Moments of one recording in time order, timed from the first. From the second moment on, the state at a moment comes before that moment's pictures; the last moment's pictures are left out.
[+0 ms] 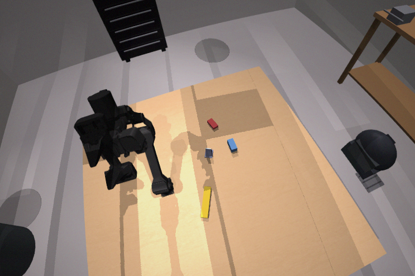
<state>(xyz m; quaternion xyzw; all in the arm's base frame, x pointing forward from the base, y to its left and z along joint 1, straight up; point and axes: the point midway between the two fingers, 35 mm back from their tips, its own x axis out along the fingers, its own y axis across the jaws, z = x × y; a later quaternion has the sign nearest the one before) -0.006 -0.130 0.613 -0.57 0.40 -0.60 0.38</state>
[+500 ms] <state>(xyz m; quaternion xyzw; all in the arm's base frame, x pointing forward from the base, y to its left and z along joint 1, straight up) 0.034 -0.234 0.505 -0.54 0.48 -0.44 0.54</state>
